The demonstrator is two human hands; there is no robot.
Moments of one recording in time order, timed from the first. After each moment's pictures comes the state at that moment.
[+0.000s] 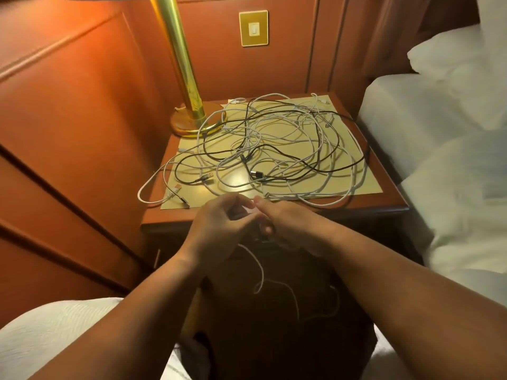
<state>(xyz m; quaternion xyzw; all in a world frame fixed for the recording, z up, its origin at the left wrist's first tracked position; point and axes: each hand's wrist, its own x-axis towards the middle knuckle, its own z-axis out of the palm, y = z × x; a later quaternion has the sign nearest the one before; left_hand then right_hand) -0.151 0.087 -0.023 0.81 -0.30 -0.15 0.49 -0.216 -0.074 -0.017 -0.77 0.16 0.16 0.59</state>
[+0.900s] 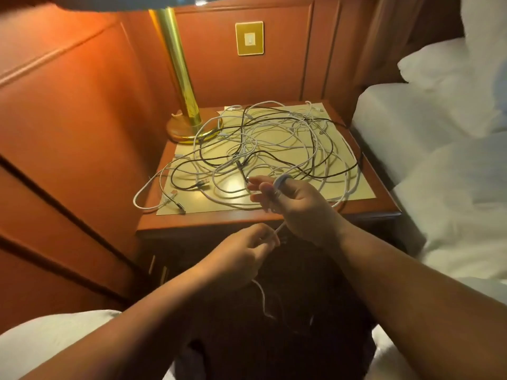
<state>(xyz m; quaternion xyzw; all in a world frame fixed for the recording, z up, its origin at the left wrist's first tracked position) -0.179 0.068 -0.029 0.82 -0.33 -0.30 0.37 -0.226 -0.090 -0.004 -0.77 0.03 -0.08 0.63</state>
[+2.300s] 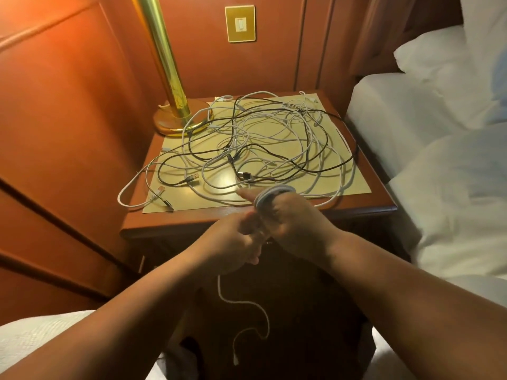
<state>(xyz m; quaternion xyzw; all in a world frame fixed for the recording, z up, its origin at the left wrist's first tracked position) -0.163 0.060 -0.023 0.80 -0.32 -0.32 0.41 -0.230 -0.094 -0.016 -0.94 -0.05 -0.06 0.34</state>
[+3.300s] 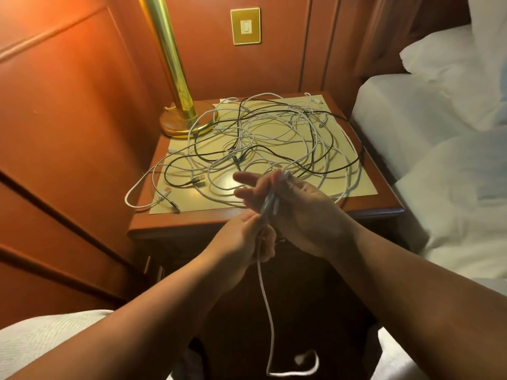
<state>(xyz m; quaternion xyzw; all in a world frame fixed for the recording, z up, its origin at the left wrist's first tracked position) -0.179 0.049 -0.023 0.67 -0.15 -0.41 0.61 -0.231 -0.086 -0.001 -0.53 -0.05 0.02 0.85</state>
